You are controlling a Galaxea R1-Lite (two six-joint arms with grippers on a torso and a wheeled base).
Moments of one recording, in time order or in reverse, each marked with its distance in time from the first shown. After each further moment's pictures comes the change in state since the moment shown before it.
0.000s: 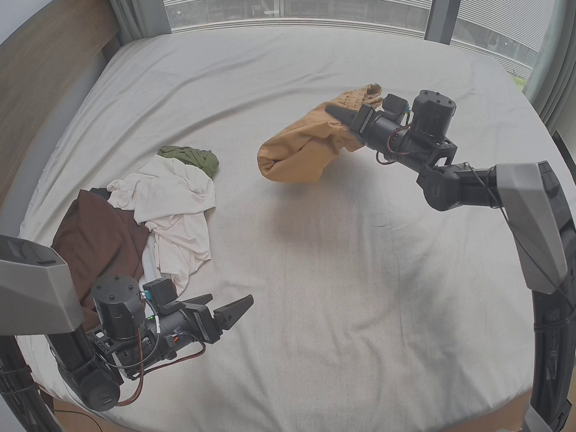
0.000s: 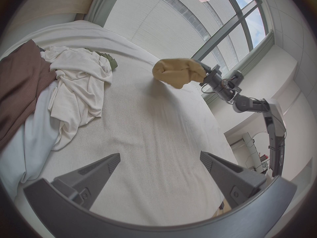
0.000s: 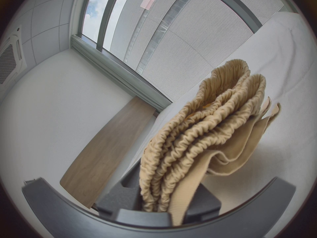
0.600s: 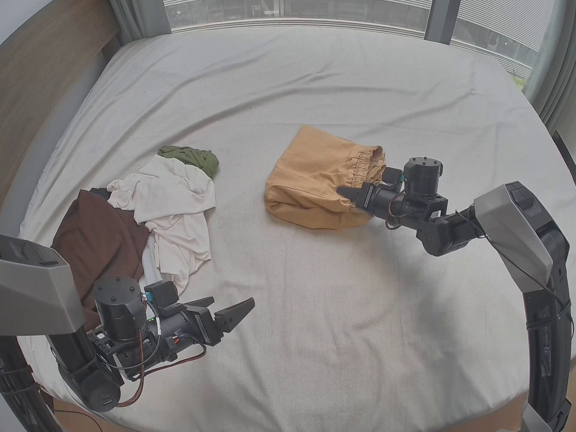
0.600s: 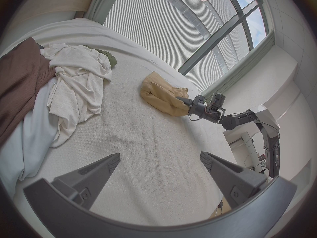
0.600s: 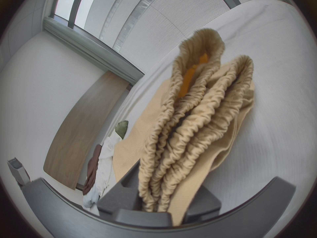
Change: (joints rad) left arm -0.003 0.004 0.003 0.000 -0.008 -0.003; right arm -0.047 0.029 0.363 -0.021 -0.007 -0.132
